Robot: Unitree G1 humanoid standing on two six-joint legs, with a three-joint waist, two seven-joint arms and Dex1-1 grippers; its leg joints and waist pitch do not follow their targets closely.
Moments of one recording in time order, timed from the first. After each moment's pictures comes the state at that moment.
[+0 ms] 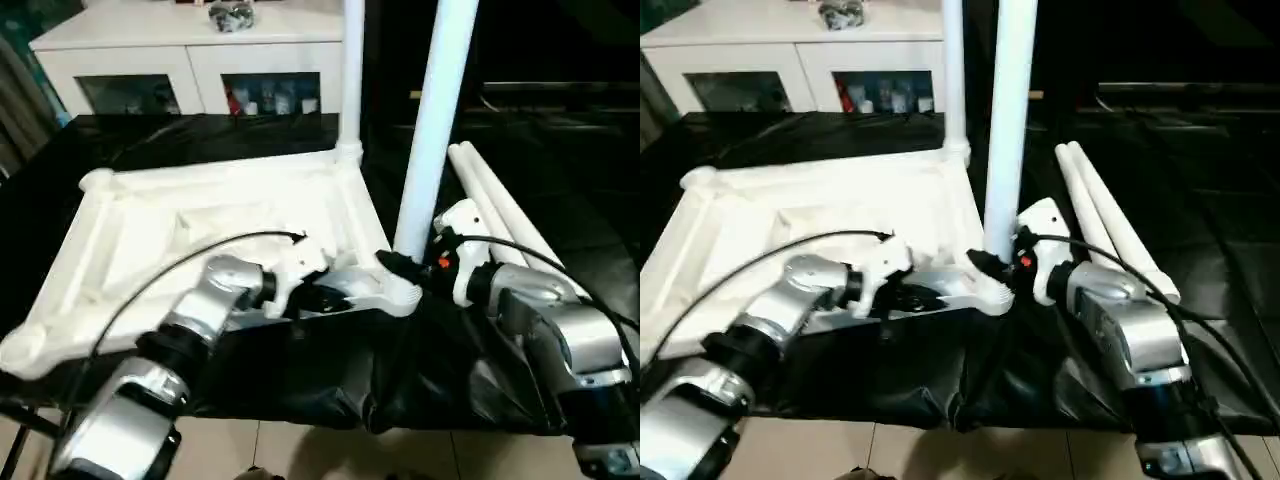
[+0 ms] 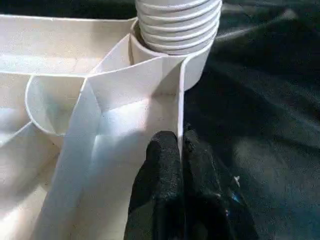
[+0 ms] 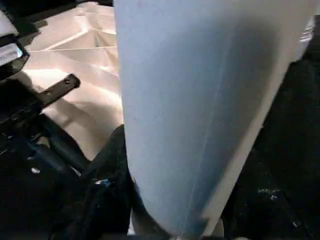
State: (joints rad) left arm -0.64 0.24 -0.35 0.68 -0.04 0.11 -1.05; right arm -0.39 -0.41 0.09 0.08 0.31 0.54 0.69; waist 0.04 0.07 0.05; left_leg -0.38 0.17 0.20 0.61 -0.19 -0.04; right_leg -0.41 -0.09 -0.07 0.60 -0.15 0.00
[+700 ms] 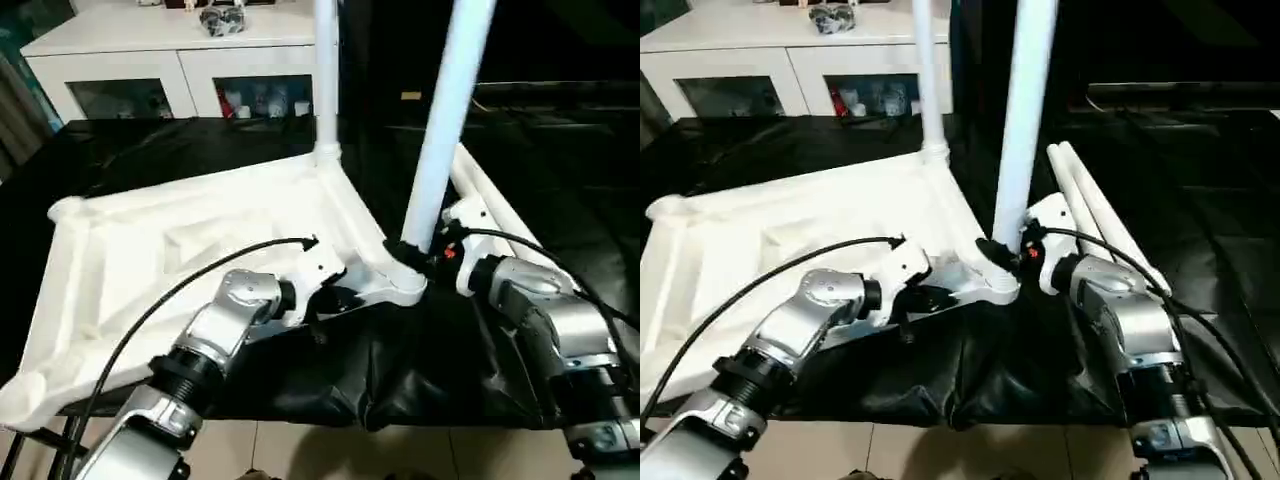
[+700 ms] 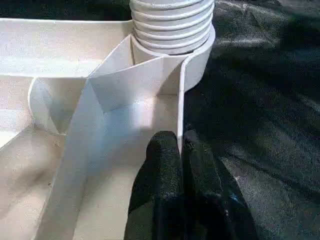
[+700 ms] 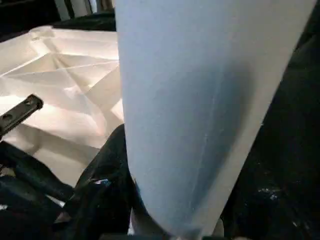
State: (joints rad) left arm -0.54 0.20 -0.34 0.46 0.00 0.30 -0.86; right arm -0.44 -0.37 0.06 0.30 0.28 0.34 0.70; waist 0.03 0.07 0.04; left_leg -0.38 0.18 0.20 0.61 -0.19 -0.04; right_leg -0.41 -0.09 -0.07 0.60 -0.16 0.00
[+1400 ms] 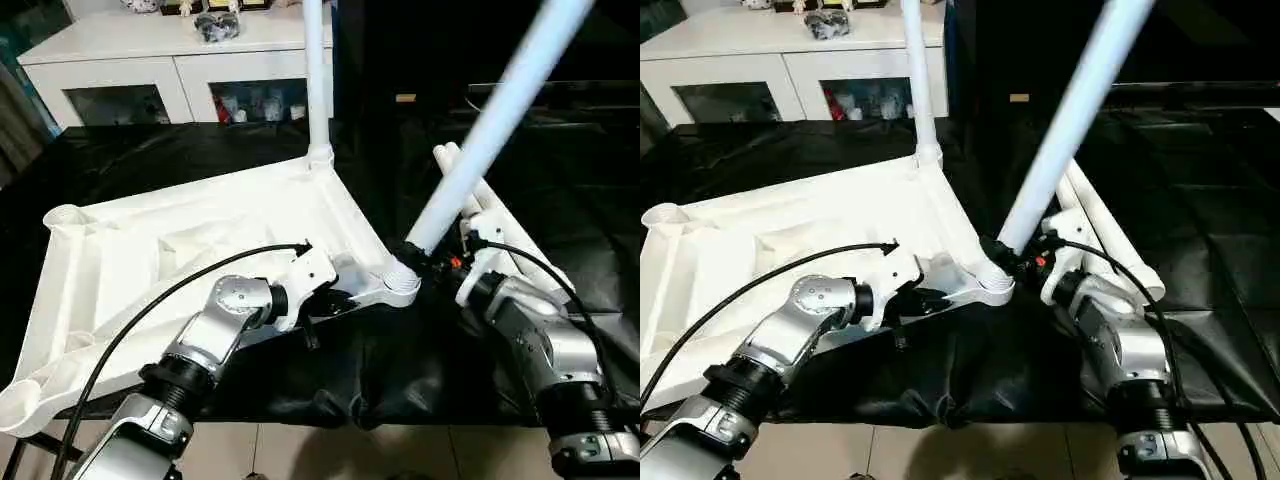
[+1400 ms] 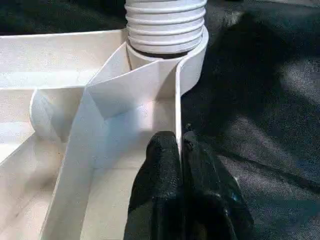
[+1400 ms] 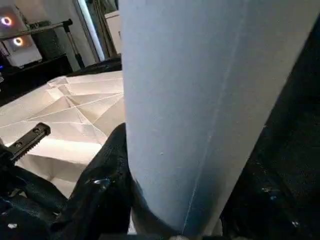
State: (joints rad) left arm -0.51 0.23 -0.34 0.51 0.00 0.15 -0.91; right arm -0.37 -0.30 -0.03 0.41 0.38 0.19 0.76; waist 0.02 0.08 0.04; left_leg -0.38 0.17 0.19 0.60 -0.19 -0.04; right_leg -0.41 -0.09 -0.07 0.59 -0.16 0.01
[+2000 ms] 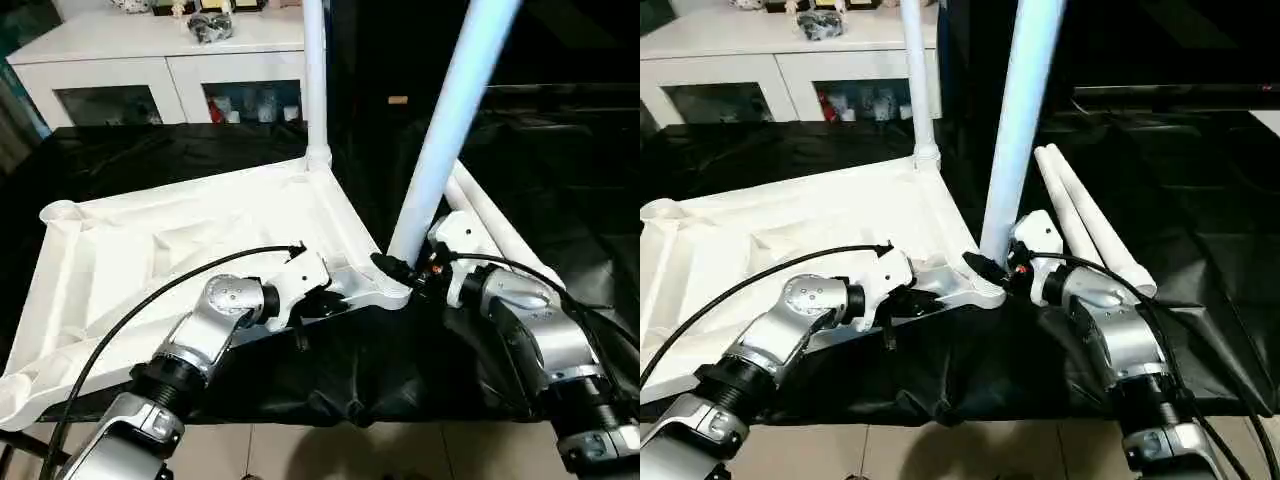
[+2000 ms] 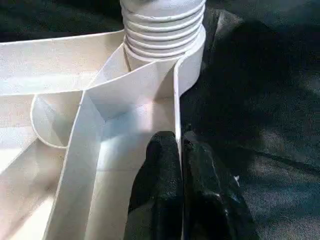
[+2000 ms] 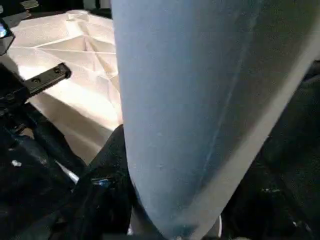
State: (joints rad) left arm -0.51 0.28 -0.34 0.50 0.02 0.10 -0.95; right arm -0.43 -0.37 0.14 0.37 0.20 0.15 0.83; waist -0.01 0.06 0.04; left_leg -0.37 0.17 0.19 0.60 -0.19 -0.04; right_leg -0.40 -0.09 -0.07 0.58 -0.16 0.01
